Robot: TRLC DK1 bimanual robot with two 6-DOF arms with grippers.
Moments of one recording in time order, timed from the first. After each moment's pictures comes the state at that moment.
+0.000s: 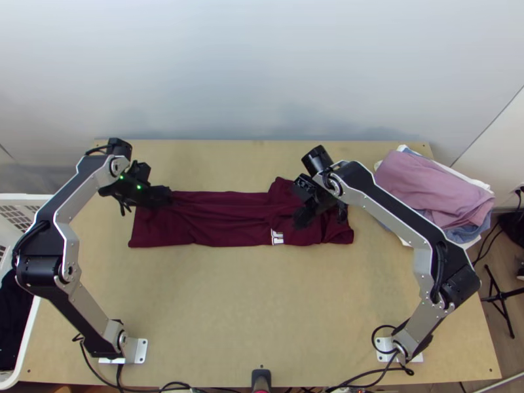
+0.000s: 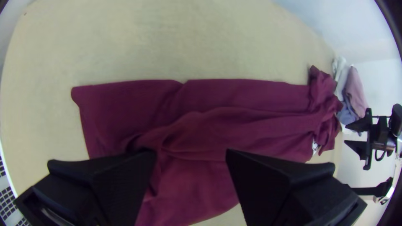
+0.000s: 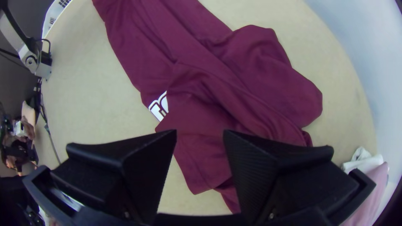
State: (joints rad) left arm 0.05 1.86 1.47 -0.93 0.33 0.08; right arm 0.57 1.82 1.55 -0.96 -0.19 -0.31
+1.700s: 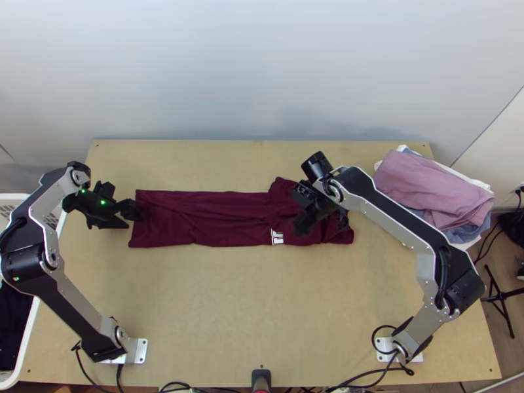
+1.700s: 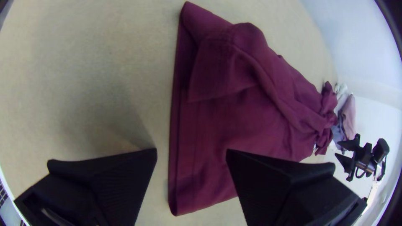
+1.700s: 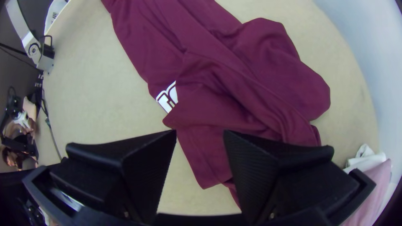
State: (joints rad) left arm 0.35 1.95 1.41 -1.06 0.42 0.21; right arm 0.59 1.79 1.49 -0.96 -0.19 -0.31
